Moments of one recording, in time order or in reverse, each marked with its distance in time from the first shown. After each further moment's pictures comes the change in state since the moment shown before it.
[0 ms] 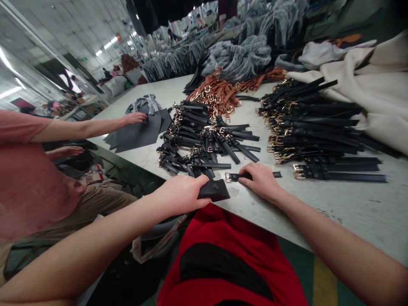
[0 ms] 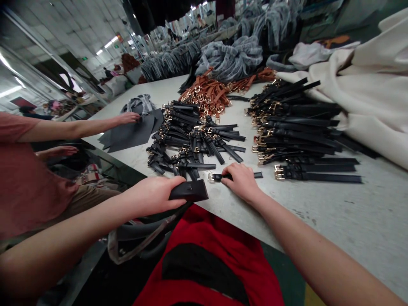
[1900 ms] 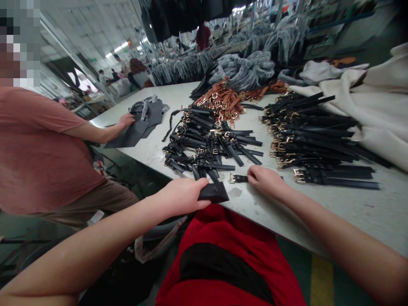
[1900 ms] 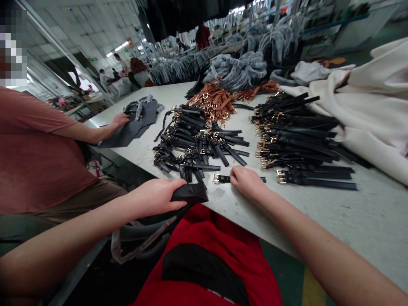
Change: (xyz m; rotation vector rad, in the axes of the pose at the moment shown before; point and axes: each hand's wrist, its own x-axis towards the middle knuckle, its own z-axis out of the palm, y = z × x) left_hand -0.026 -0.010 0.020 -0.028 0.084 0.008; right_hand 0.004 -0.015 -0.021 -0.268 -0.207 -0.004
